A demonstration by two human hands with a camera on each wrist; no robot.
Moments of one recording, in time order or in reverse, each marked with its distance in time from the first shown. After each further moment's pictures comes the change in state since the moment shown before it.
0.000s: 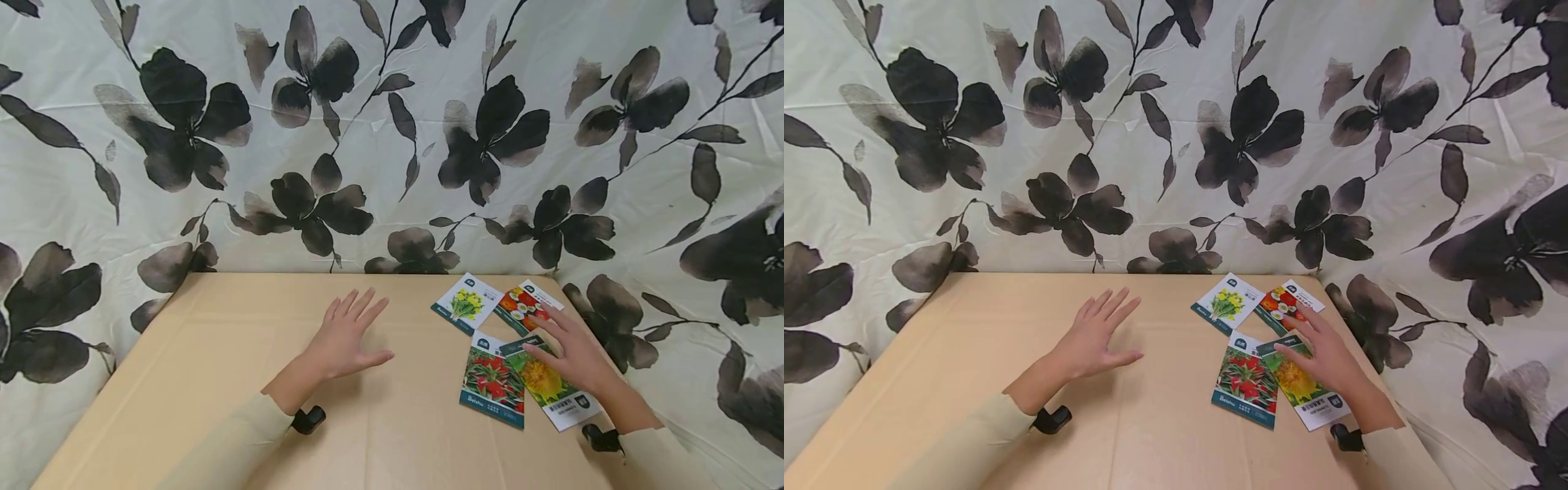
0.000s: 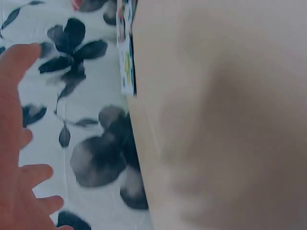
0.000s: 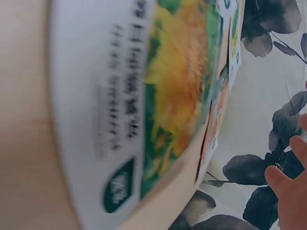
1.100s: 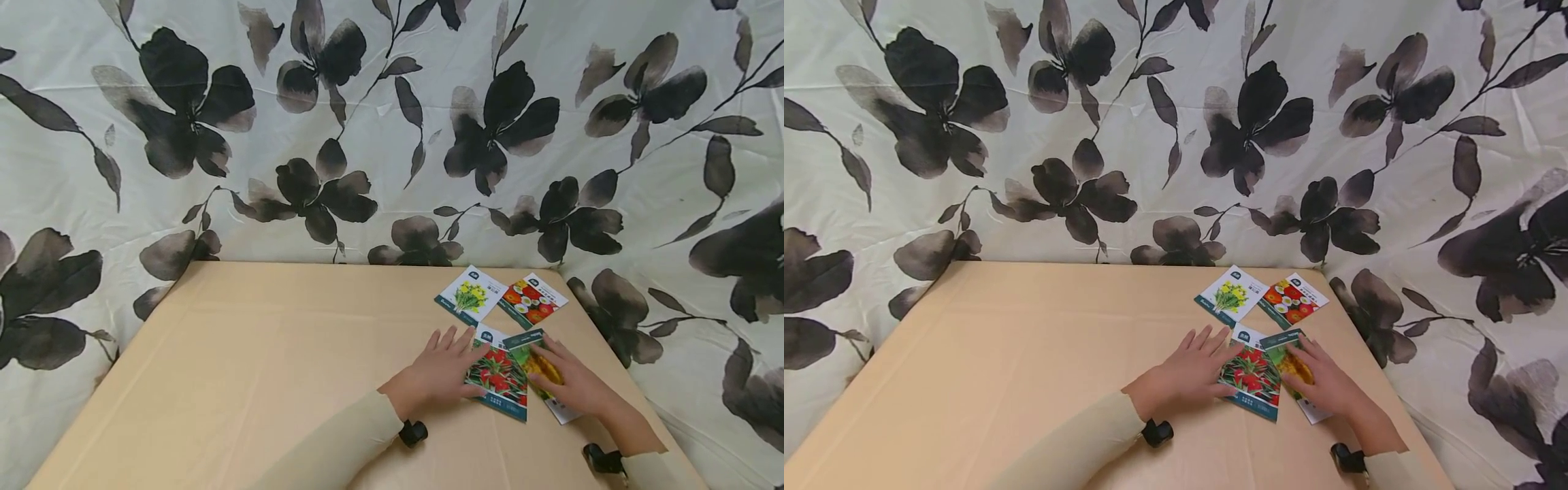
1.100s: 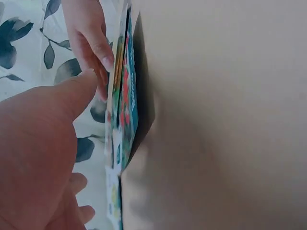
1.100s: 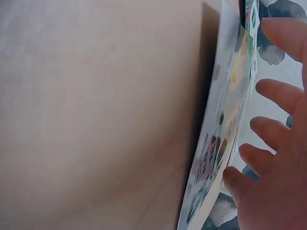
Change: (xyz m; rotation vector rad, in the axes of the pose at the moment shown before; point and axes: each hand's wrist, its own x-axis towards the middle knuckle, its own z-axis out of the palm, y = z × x) left_hand 0.047 0.146 0.090 -0.016 -0.378 0.118; right_hand -0.036 0.008 0.029 0.033 -0.273 0.085
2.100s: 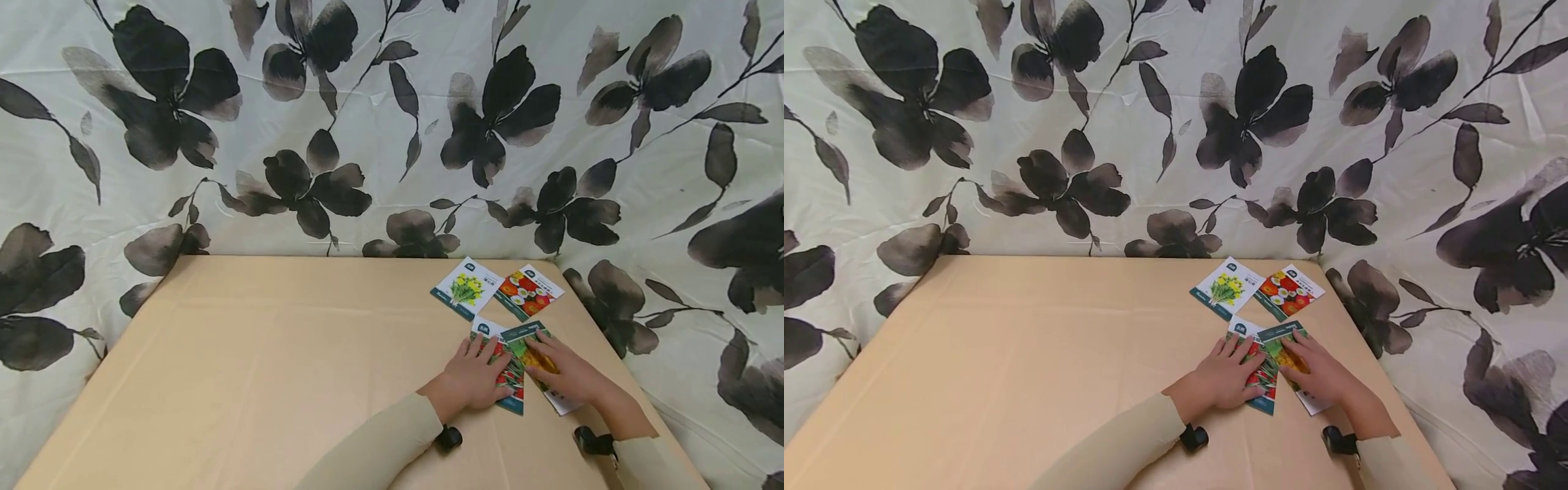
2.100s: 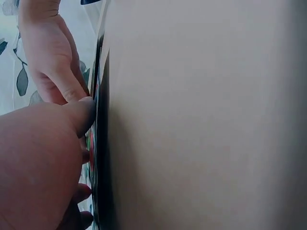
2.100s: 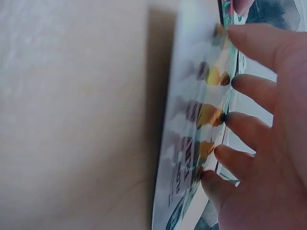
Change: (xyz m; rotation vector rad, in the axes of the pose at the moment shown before) left_hand 0.043 0.050 0.026 0.110 -0.095 -0.055; right_hand 0.009 0.003 -0.003 0.053 -0.091 0.005
